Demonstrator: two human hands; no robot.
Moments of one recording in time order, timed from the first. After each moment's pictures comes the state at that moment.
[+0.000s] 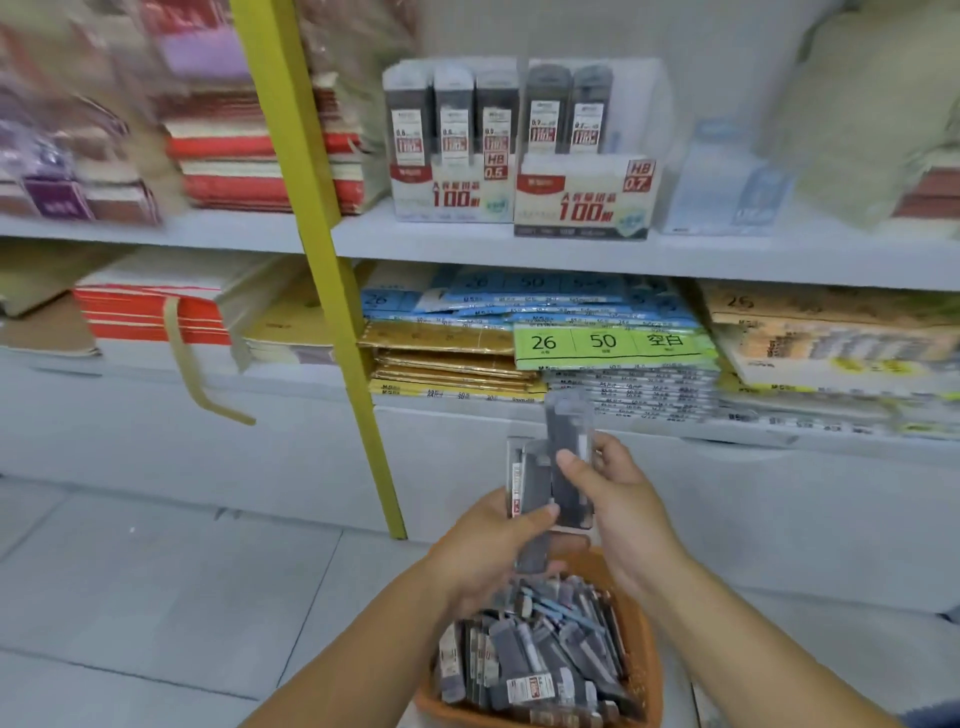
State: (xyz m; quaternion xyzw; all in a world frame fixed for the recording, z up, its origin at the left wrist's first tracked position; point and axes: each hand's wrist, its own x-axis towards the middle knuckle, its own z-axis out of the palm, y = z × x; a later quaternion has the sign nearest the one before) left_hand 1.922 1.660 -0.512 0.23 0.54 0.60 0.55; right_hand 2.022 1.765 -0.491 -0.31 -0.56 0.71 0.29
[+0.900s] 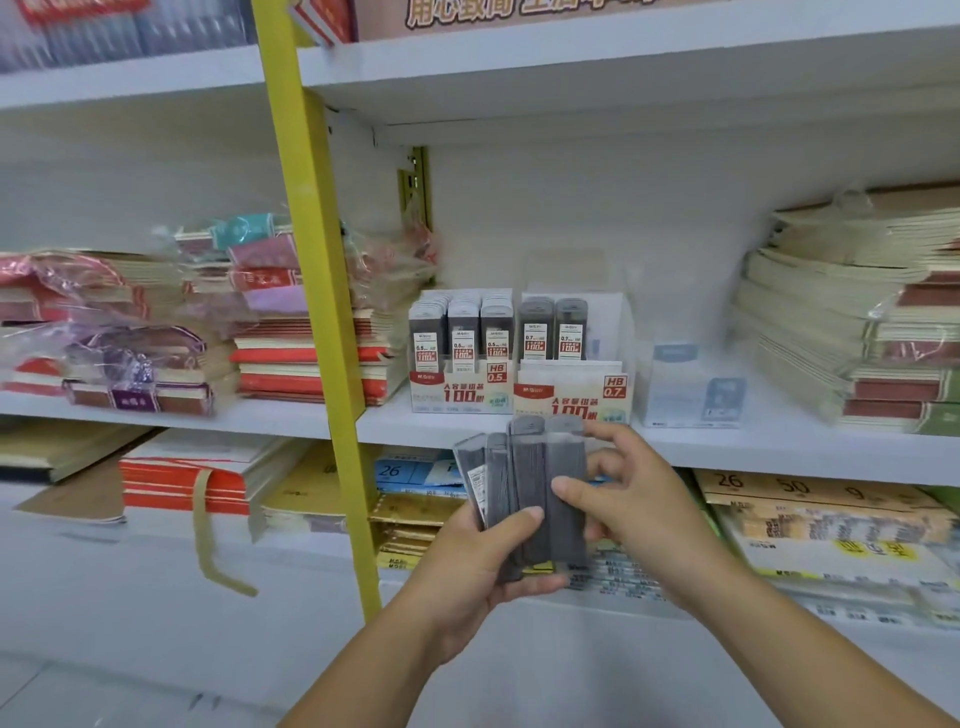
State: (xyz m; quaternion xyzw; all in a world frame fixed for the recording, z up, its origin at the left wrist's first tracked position) left_hand 1.876 1.689 -0.376 0.27 0.50 0.71 0.42; right_hand 1.991 1.814 -0.333 -0.19 -0.75 0.55 0.32
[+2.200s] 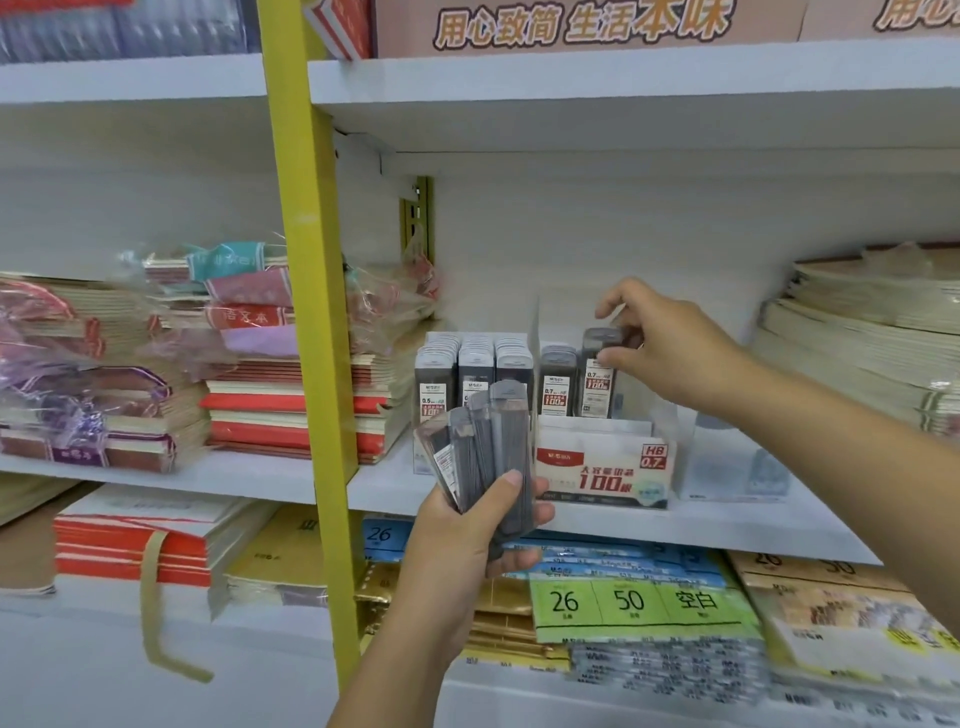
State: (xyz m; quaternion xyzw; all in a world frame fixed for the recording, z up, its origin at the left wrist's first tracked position) left_hand 1.827 1.716 -0.332 0.30 0.48 0.77 0.30; right_hand 1.920 1.919 -0.196 -0.17 -0.92 0.08 0.34
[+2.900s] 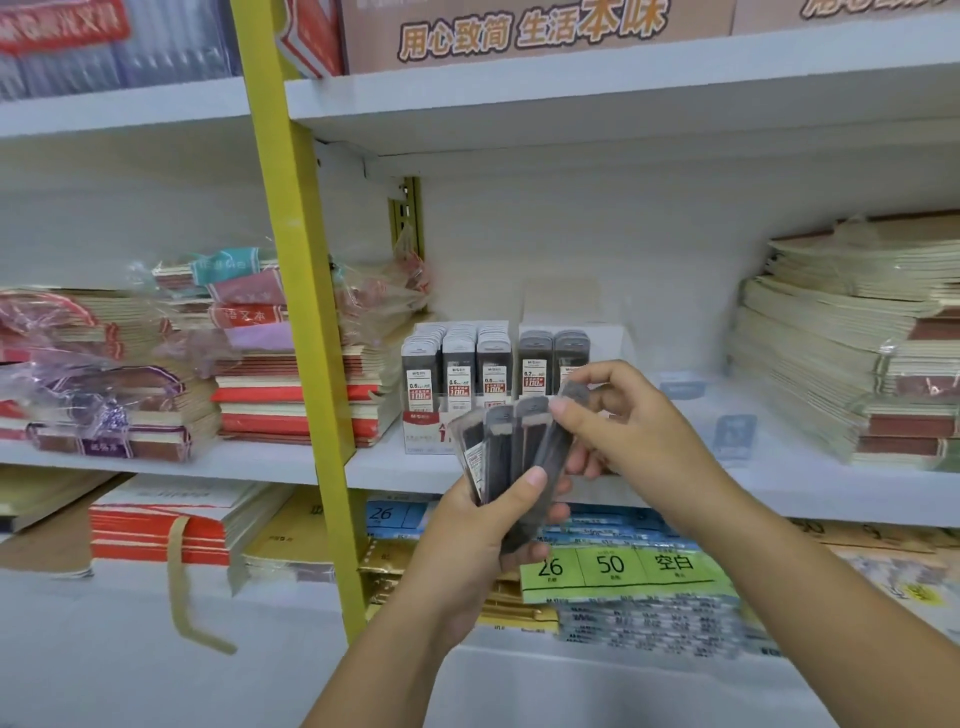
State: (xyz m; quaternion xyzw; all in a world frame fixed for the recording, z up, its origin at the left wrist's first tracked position) left_hand 1.860 1.709 -0.328 0.34 0.51 0.71 0.35; right_hand 1.962 1.842 -0.271 -0.09 -0.77 0.50 0.39
